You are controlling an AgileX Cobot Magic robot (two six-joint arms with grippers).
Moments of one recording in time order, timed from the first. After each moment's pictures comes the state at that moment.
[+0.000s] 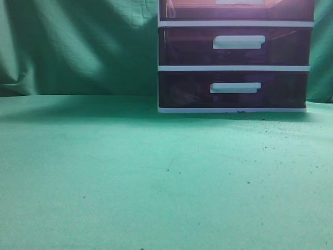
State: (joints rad) left arm -0.03 -0.01 0.02 0.04 0.35 0.03; right arm 0.10 -0.01 0.03 0.01 0.39 0.11
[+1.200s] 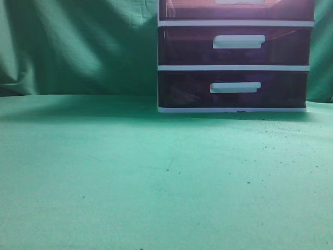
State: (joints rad) left arm -0.03 0.02 -0.13 -0.20 0.15 -0.11; right arm 0.10 -0.01 0.03 0.01 0.39 0.11
